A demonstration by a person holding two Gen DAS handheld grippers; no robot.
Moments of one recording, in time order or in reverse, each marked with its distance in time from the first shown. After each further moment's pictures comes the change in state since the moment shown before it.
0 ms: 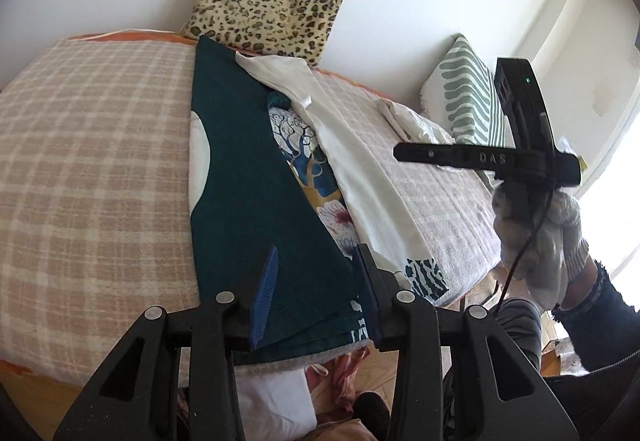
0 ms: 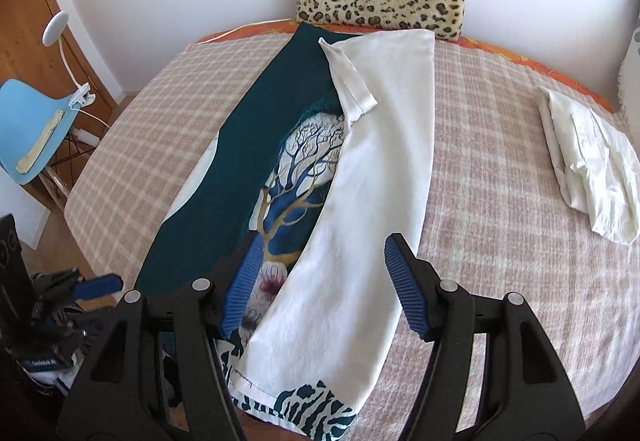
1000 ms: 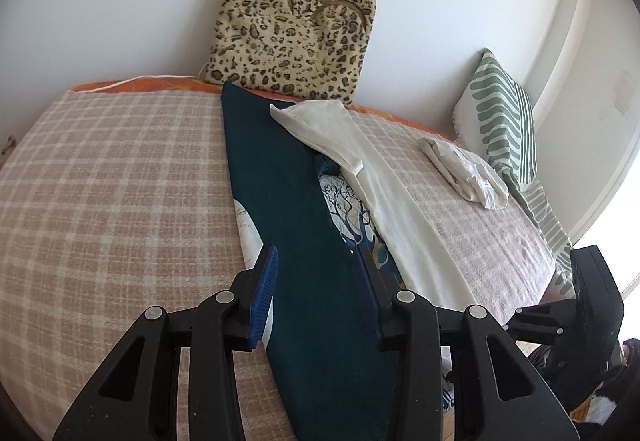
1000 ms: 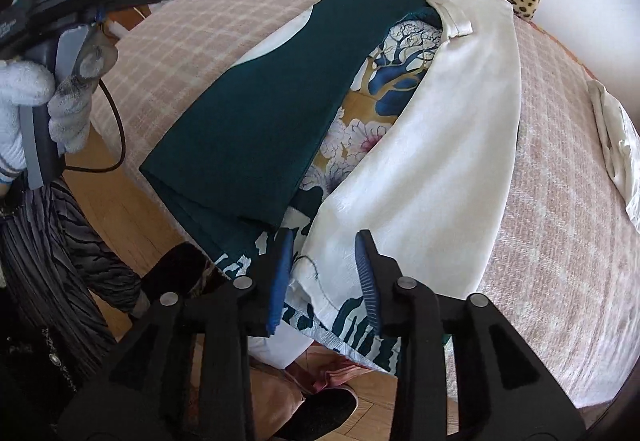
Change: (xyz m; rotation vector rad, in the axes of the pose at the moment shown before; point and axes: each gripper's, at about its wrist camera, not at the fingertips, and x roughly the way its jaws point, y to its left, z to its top) left arm 0.027 0.041 0.071 0.054 -0.070 0.094; right arm 0.021 0.066 -0.073 -0.227 0.121 0.019
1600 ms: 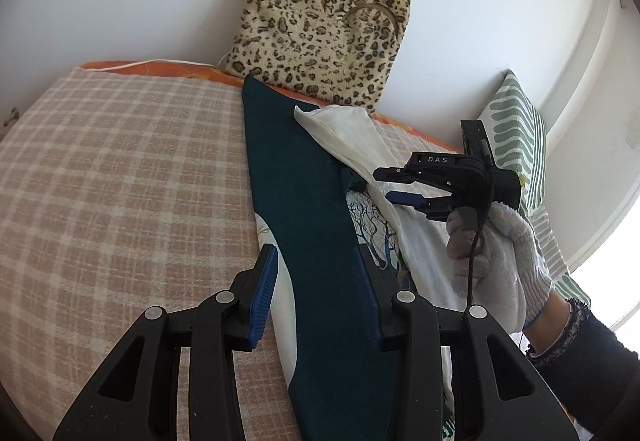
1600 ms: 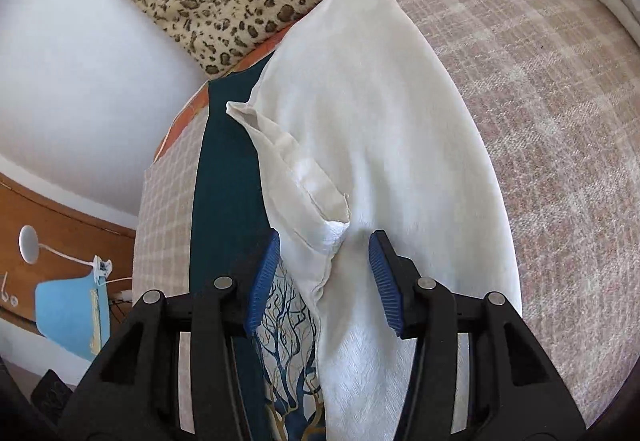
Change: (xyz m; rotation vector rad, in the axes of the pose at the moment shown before) left arm 0.021 0.032 0.016 -0.101 0.012 0.006; right arm 0.108 -0.206 0.160 0.800 -0.189 0.236
